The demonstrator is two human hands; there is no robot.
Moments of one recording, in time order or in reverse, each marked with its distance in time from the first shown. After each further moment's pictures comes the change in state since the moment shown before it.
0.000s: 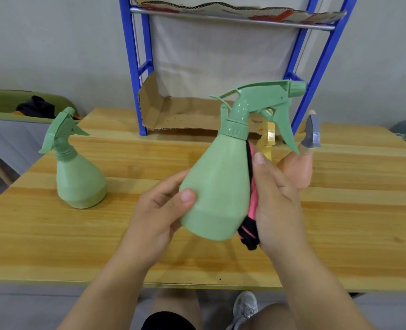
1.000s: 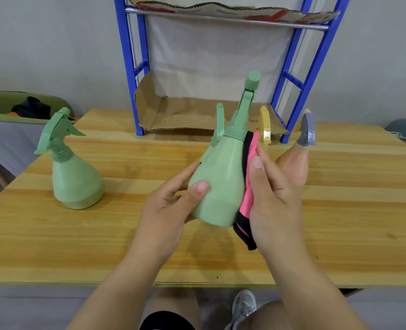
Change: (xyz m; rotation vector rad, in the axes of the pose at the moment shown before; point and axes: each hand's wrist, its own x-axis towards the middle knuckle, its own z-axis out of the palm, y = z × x) left_hand 0.003 0.000 0.020 0.072 0.134 -0.083; right_hand -0.003 0.003 -0.005 -0.174 0.108 -0.120
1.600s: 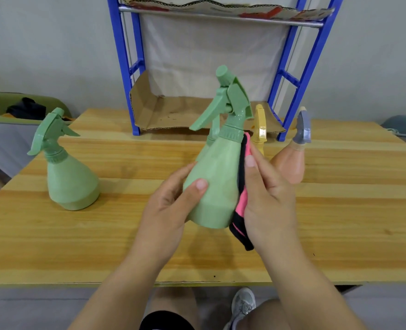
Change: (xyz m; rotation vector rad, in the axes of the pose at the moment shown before) left_hand 0.000 -0.005 0.003 0.022 -0.080 0.043; right_hand 0.001 0.002 0.000 0.000 -0.001 0.013
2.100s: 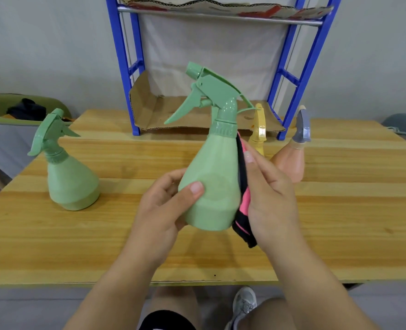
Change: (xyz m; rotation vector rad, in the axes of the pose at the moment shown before) left_hand -0.002 -0.001 -0.008 -0.098 0.020 -0.030; right_hand 0.004 -0.005 -0.001 0.124 -0.074 0.079
